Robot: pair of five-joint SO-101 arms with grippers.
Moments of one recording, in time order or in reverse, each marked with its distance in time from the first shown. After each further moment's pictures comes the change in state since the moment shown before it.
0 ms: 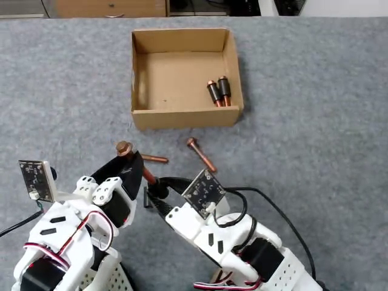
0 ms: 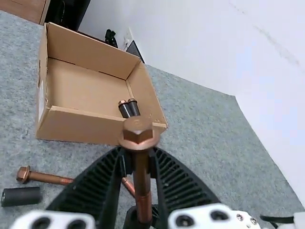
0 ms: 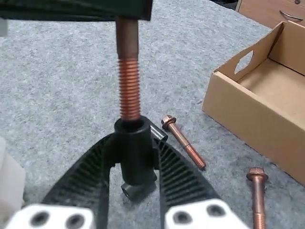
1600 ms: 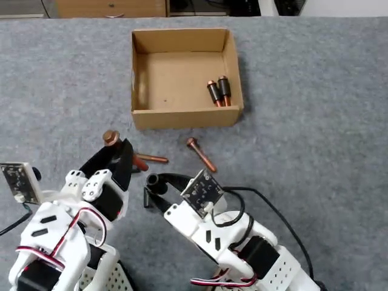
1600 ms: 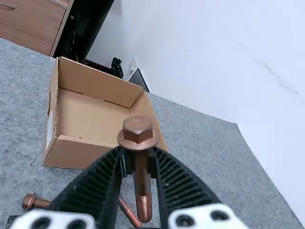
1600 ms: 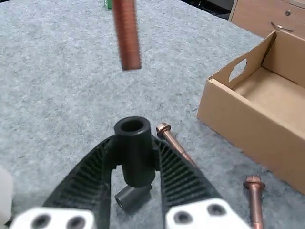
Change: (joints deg) left arm -4.7 1.8 -2.9 -4.0 -1.1; right arm 1.1 0.0 3.3 -5.1 1.7
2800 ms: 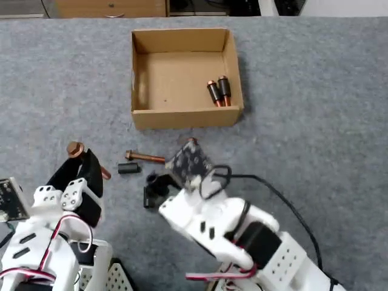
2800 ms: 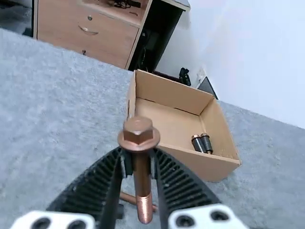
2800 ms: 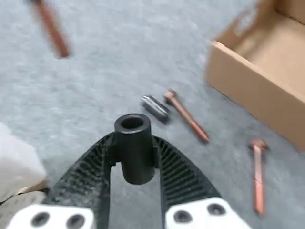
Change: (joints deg) left arm -16.0 0.8 -7.5 14.3 -9.1; right arm -2.5 25.1 -22.8 10.6 -5.1
